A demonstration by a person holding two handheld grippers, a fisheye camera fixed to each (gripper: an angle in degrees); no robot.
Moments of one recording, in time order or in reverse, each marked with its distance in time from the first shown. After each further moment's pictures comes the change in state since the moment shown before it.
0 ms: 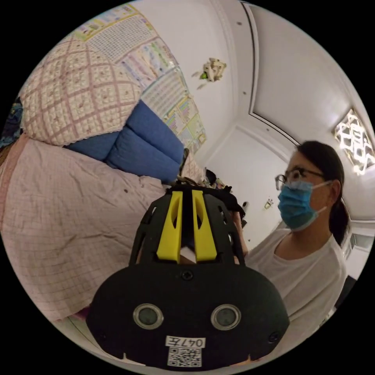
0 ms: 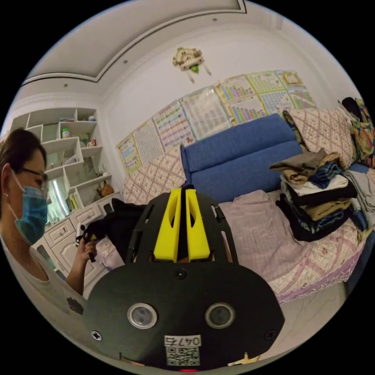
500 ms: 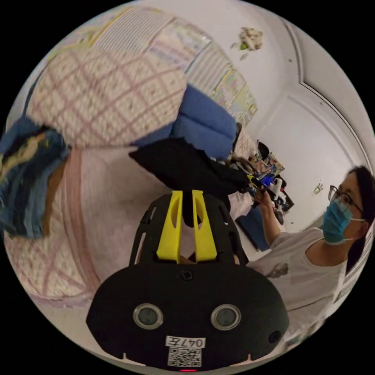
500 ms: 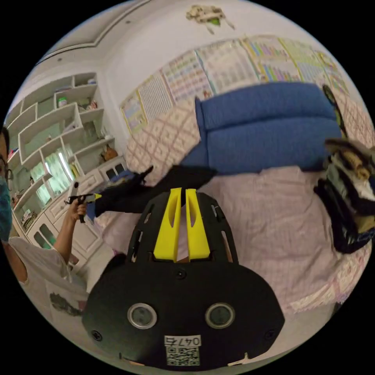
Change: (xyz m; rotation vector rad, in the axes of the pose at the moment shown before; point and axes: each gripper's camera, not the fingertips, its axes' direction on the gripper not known) left arm -0.048 -0.134 -0.031 -0.355 -0.316 -0.105; right arm -0.046 -0.010 0.220 -0.360 -0.053 -0.044
